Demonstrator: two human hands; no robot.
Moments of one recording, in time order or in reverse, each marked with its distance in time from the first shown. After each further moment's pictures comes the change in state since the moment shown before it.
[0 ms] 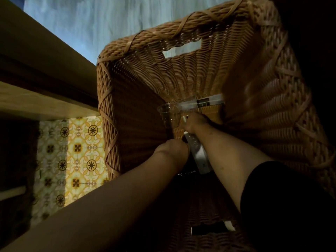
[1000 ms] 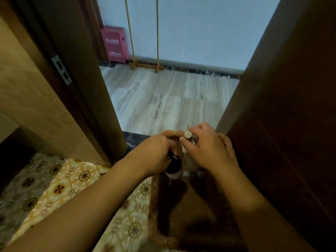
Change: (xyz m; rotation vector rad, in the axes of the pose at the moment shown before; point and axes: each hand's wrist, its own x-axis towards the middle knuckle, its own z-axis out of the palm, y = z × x) left_hand -0.321 -0.055 -0.077 -0.329 0.939 0.056; right_hand -0.361 -0.147 -0.183 -0.122 0.698 -0.797
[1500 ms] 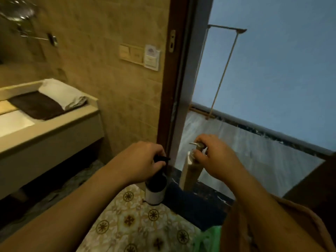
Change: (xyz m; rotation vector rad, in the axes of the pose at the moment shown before) left_hand -0.264 -0.237 -0.138 -0.038 0.372 -0.295; right_hand 0.056 -0.319 0.096 -0.074 -0.141 -0.384
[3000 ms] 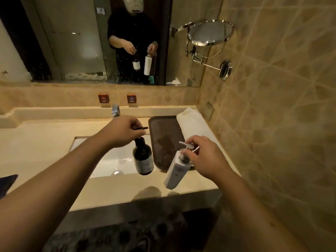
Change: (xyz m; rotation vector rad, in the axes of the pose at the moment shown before) left_hand 0.059 -0.709 -0.275 -0.116 0.567 -1.014; right_hand 0.620 -0.441 0.416 0.386 -0.459 -0.545
